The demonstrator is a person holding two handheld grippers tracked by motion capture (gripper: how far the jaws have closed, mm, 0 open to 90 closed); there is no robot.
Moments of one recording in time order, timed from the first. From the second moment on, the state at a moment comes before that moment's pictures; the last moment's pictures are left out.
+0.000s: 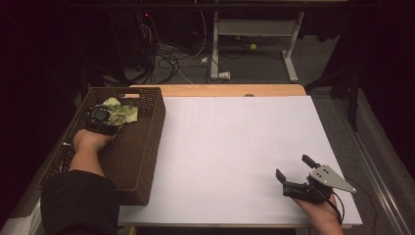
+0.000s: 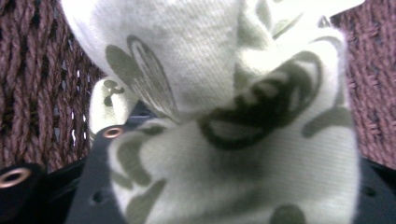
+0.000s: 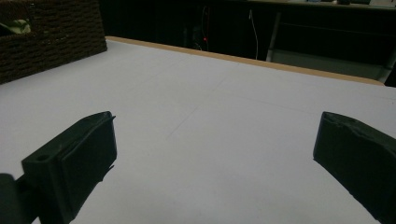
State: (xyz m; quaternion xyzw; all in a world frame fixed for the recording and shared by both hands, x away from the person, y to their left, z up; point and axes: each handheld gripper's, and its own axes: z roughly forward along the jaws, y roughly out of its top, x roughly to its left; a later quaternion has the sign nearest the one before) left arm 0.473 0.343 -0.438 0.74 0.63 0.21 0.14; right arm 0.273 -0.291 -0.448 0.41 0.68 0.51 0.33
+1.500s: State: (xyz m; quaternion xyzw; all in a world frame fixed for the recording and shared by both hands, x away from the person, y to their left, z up) left arm 0.407 0.290 -0.391 0.81 0.58 0.04 0.07; right arm 0.269 -0.296 -0.444 0.39 0.69 0.52 0.32
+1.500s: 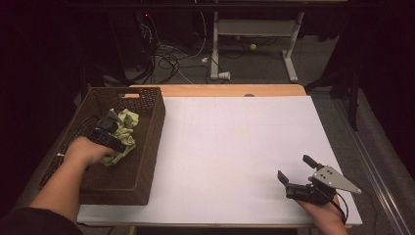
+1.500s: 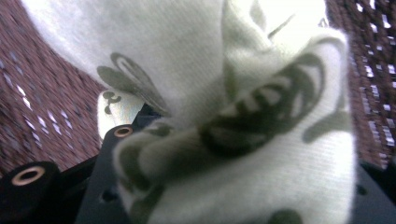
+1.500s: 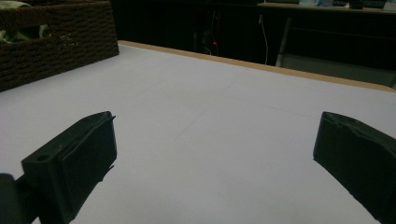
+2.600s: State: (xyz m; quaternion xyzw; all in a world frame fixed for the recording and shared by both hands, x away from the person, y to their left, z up) left arm 0.409 0.275 -0.395 0.82 0.57 -0.05 -0.01; right arm 0.267 -0.285 -0.448 0.36 0.71 0.52 0.30
